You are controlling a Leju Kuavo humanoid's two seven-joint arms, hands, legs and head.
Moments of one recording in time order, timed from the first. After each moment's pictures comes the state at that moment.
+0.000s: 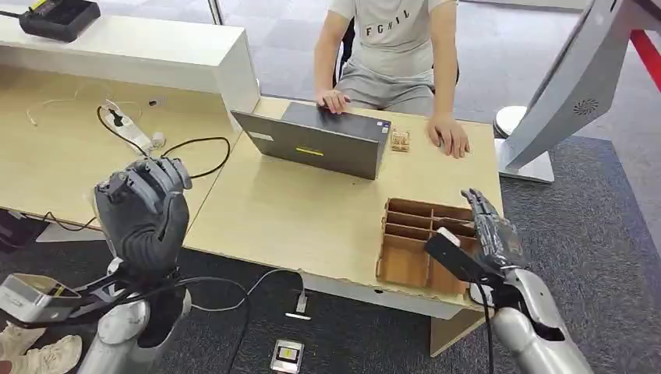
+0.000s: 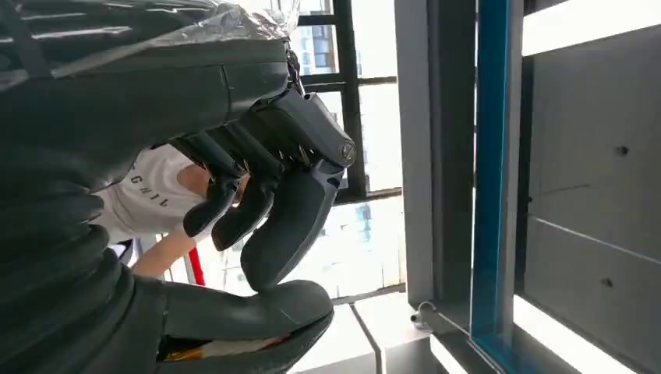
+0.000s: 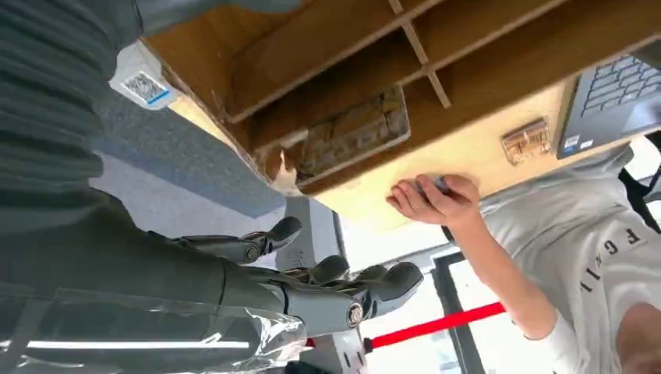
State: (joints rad) left arm -0.09 0.13 -0.45 -2.04 0.28 0.31 -0.66; right arm -0.51 -0.28 0.62 -1.10 0.76 -0.21 0.03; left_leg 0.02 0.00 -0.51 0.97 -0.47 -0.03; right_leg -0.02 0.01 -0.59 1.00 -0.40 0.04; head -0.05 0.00
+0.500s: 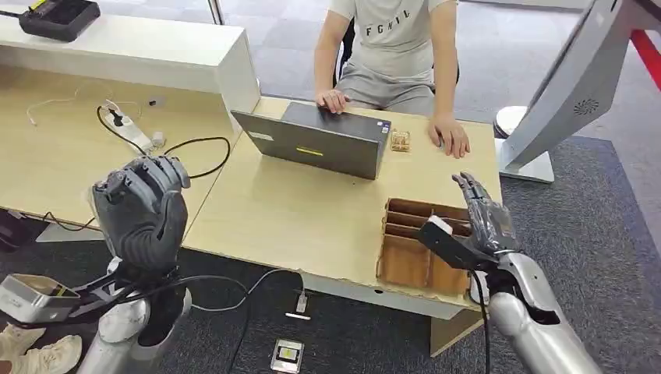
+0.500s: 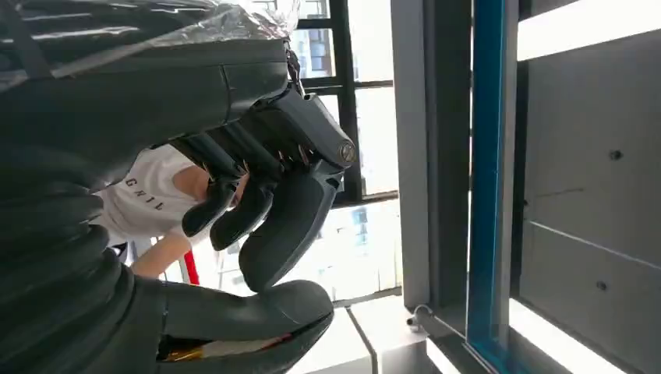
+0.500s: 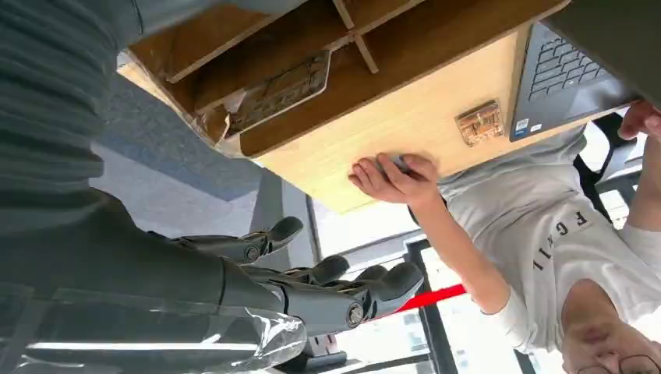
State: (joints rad) left arm -0.09 0.13 -0.45 -2.04 0.28 0.32 -0.67; right arm -0.58 -0.25 0.65 -1.08 0.77 -0.20 0.01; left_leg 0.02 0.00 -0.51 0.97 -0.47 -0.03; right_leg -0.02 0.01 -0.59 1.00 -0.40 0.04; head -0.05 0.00
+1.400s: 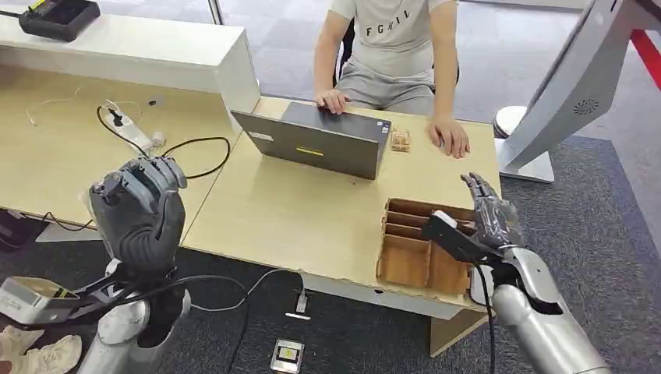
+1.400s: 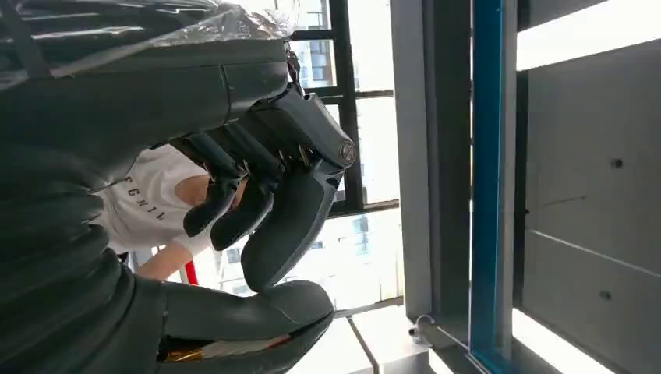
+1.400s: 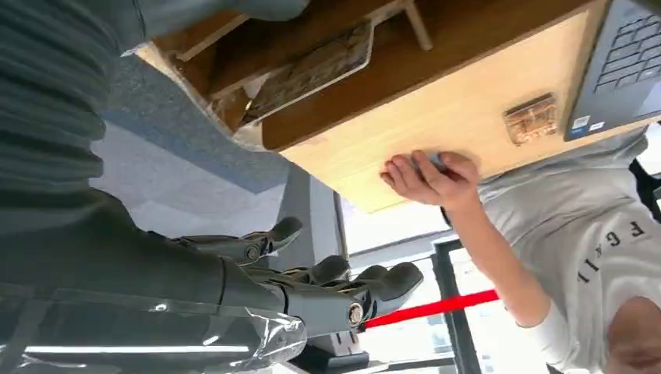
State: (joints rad) left arm -0.09 0.13 -0.45 -2.04 0.27 0.34 -0.68; right arm -0.64 -0.26 0.67 -0.95 0.77 -0.23 0.02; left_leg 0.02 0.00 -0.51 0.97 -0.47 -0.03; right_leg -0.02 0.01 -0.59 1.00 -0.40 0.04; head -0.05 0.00
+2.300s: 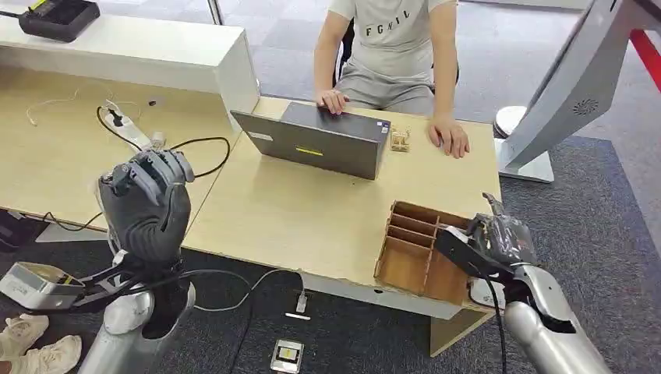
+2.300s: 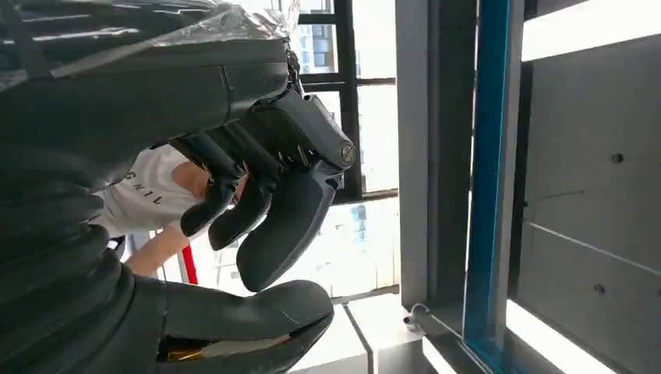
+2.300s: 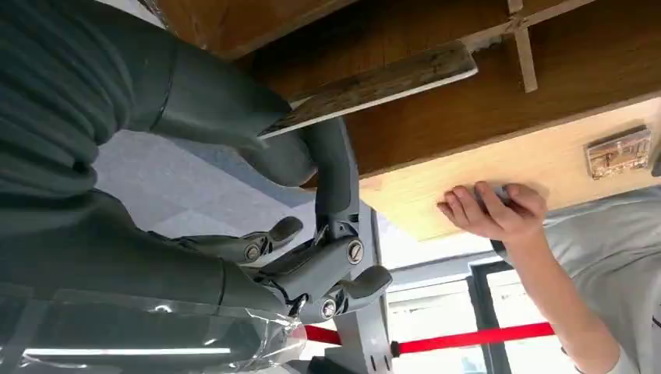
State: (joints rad) left arm -0.13 0.13 -0.46 -2.00 0.31 0.33 -0.67; right arm -0.57 -0.31 0.65 -0.98 0.78 -0.20 0.05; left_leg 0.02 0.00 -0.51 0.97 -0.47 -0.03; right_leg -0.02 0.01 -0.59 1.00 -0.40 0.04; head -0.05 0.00
